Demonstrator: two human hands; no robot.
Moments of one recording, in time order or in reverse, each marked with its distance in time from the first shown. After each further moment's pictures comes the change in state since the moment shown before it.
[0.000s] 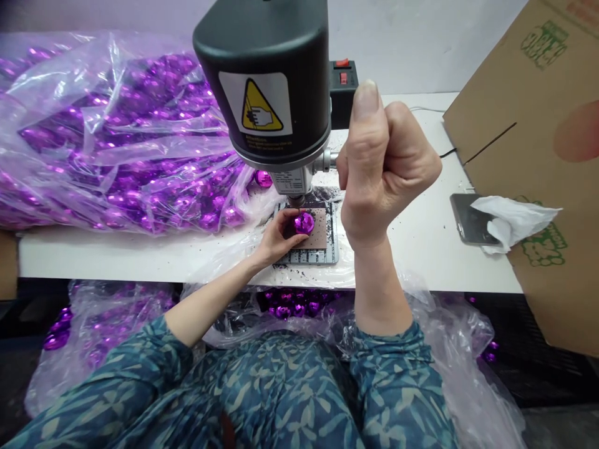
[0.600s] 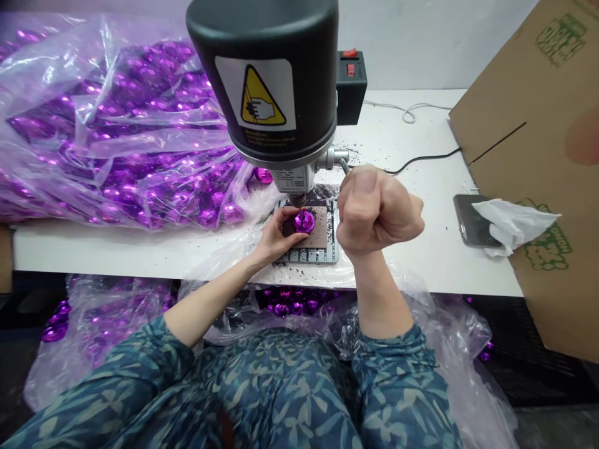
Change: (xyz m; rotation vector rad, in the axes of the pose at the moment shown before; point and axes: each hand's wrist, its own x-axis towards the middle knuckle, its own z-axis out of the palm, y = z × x) left_hand -0.002 0.003 0.000 0.009 0.043 -0.005; right_hand -0.033 0.024 -0.016 0.089 0.082 -0.220
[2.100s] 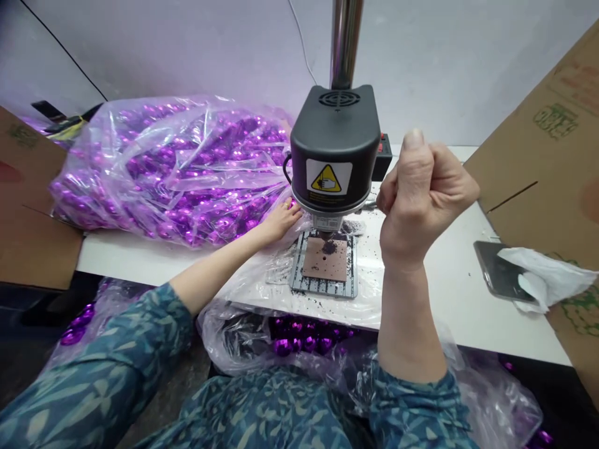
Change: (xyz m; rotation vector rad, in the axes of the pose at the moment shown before) left_hand 0.105 0.012 -0.095 1.414 -0.412 0.230; right_hand 0.062 -0.003 0.025 -0.001 -0.113 0.377
